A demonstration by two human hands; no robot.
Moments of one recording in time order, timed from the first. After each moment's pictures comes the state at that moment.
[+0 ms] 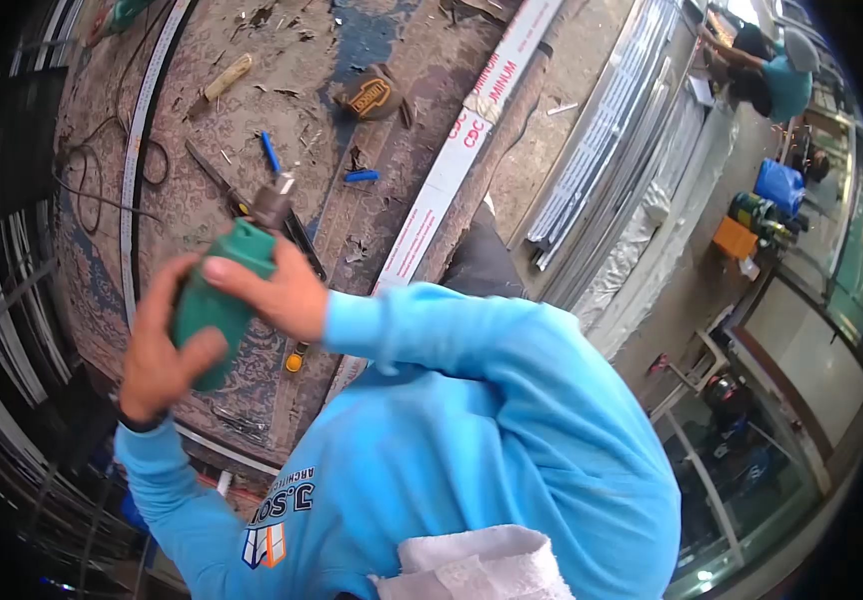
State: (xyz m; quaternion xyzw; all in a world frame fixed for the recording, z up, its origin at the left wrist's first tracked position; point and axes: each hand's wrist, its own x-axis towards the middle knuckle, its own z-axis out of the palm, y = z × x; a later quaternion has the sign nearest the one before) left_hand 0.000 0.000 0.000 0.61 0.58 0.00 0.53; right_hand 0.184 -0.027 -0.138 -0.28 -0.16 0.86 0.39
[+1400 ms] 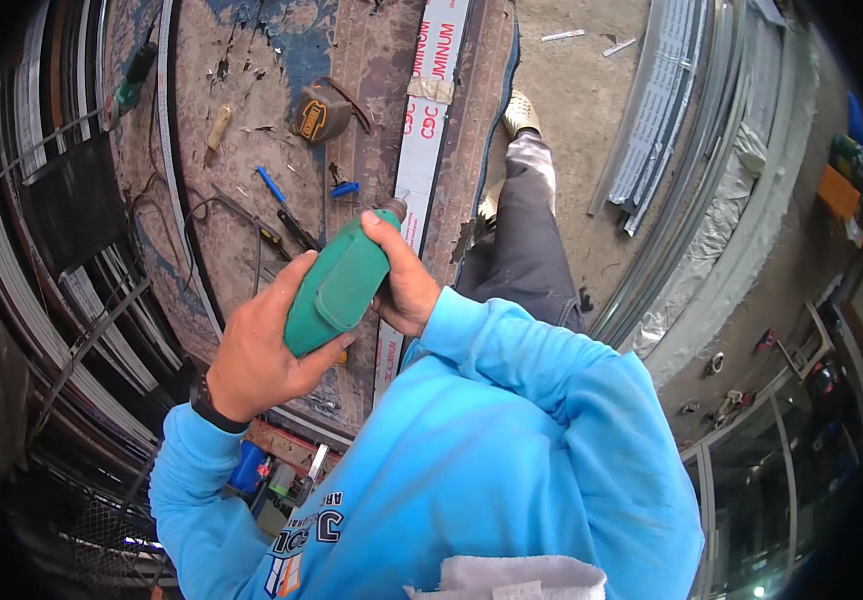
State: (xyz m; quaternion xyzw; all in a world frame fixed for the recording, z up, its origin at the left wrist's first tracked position) left_hand 0.235 0.008 -0.040 0.75 0.50 -0.13 0.42; right_hand 0.365 -0.061 -0.209 -0.25 0.22 0.86 0.39
